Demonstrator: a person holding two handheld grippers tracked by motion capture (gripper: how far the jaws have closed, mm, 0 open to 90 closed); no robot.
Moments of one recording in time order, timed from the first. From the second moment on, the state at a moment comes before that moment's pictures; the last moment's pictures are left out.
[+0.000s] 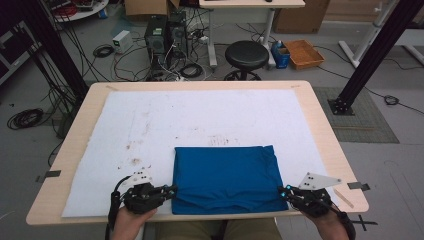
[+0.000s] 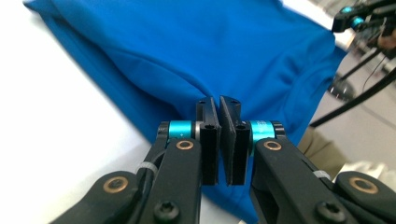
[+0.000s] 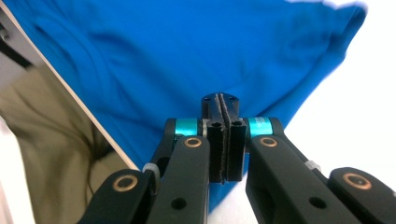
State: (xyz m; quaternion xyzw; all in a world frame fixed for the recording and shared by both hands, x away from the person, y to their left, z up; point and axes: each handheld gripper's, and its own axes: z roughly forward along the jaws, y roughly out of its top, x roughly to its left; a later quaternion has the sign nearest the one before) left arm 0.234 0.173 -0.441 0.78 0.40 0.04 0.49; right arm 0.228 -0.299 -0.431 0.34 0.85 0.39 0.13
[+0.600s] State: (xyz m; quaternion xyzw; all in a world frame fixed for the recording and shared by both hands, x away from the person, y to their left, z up) left arm 0.342 0.154 -0.430 0.73 0.48 0.19 0.45; right arm 0.334 -0.294 -0.431 0.45 0.75 0.43 0.22
